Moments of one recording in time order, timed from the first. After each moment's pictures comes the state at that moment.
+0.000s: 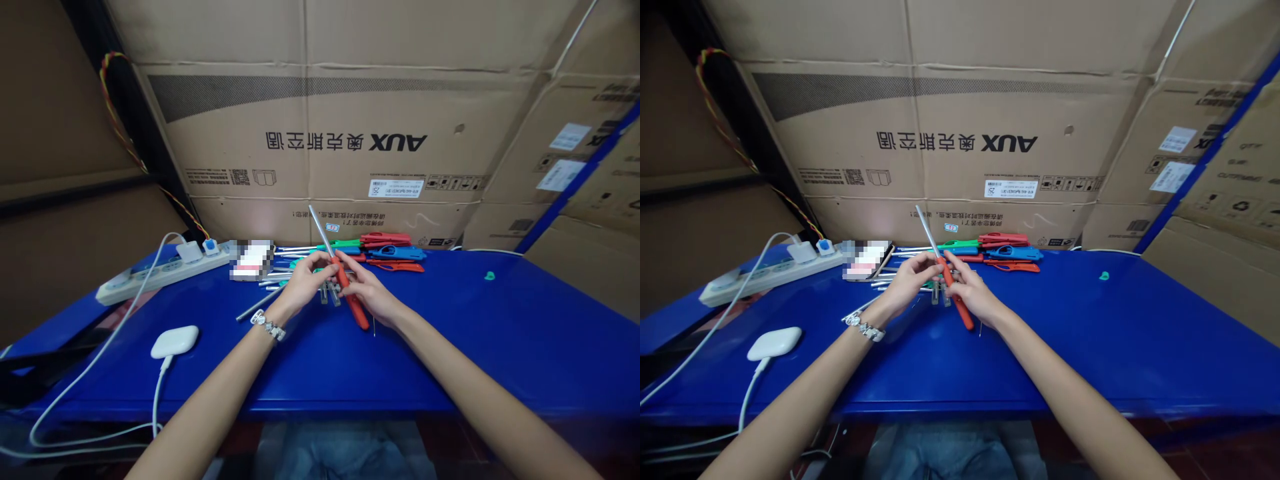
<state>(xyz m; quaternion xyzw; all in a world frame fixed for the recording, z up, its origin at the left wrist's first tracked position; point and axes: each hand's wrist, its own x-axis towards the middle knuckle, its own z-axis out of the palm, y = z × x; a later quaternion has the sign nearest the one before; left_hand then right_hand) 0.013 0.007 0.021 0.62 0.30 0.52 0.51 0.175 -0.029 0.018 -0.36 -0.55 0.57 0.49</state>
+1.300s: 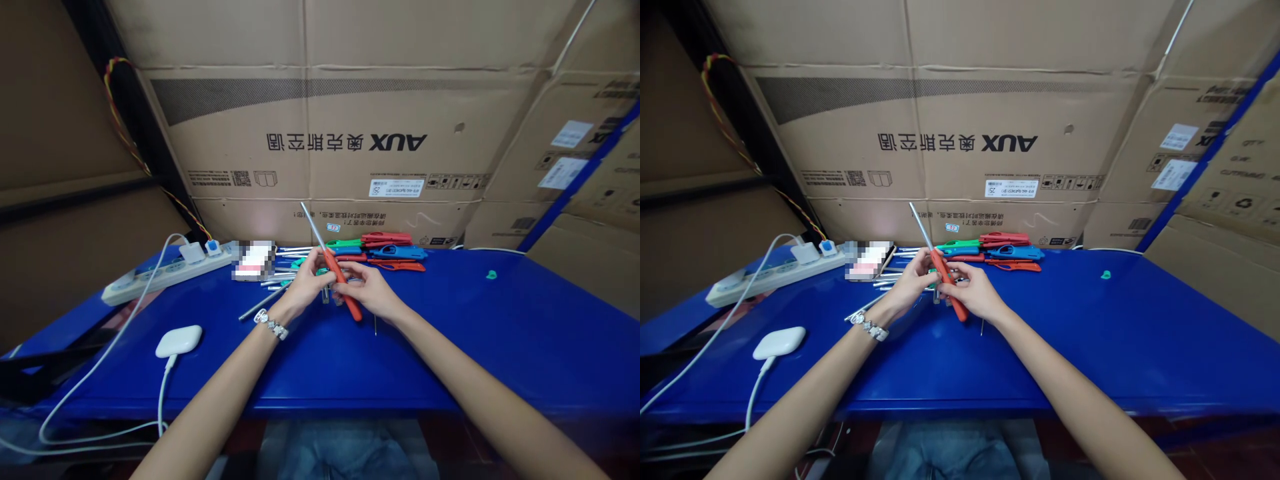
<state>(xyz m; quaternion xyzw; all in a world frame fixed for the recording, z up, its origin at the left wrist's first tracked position) 0.013 0.005 0.016 0.60 0.28 0.53 0.53 0.174 -0.026 0.014 -0.39 -0.58 0.53 0.48</state>
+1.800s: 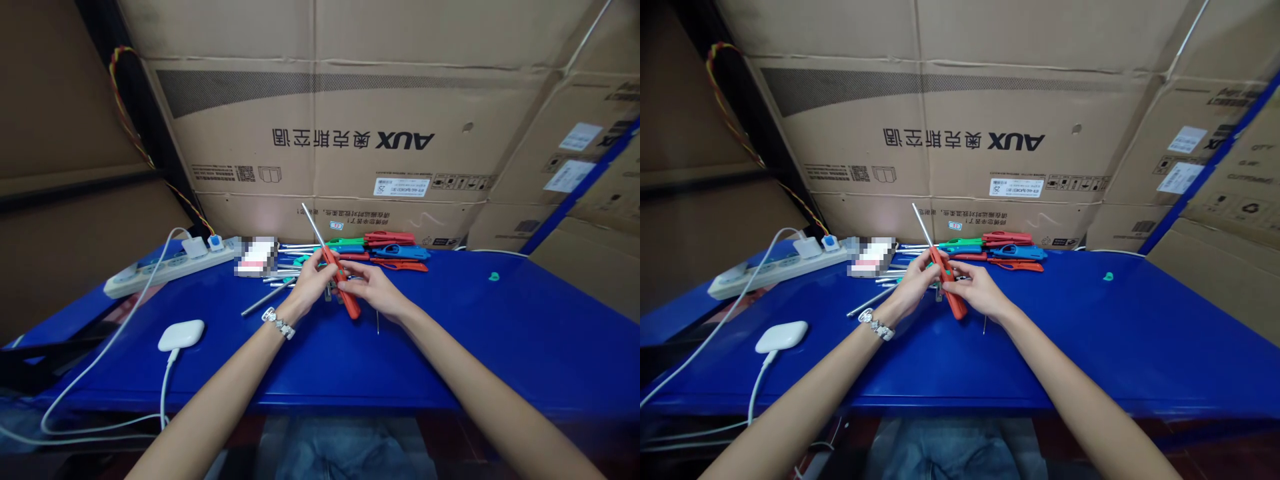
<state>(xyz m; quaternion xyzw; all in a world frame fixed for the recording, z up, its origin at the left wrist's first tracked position) 0.023 -0.003 0.019 0.55 0.34 0.52 0.55 0.179 -0.026 0.019 -0.37 -0.59 0.55 0.45</state>
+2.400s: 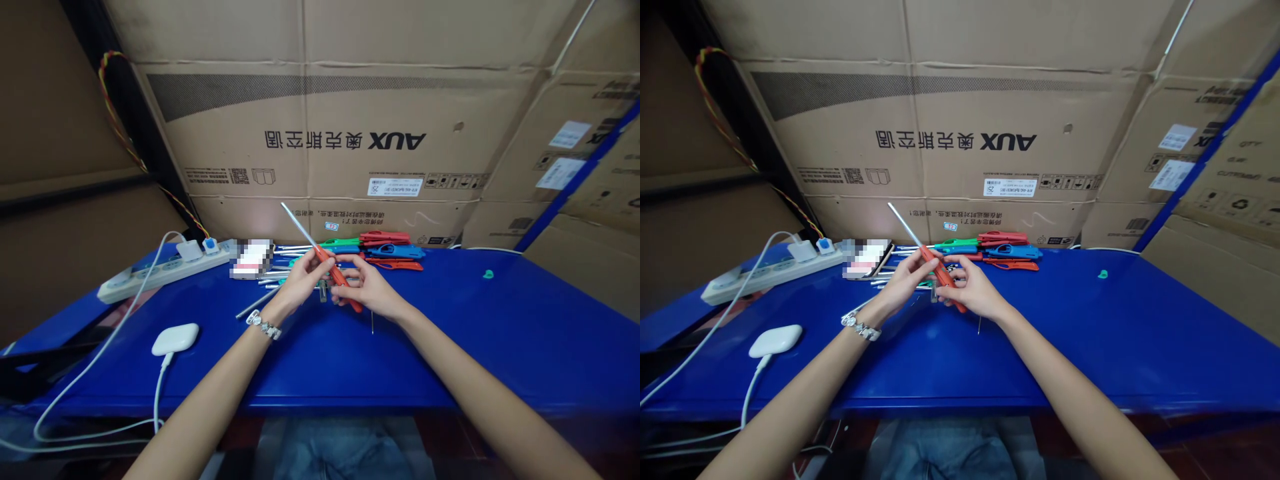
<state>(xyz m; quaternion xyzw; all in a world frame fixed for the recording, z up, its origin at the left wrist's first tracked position) 0.010 -0.001 0.027 0.61 0.32 0.49 0.53 0.181 -0.026 0.017 -0.36 -0.61 0.55 0.44</state>
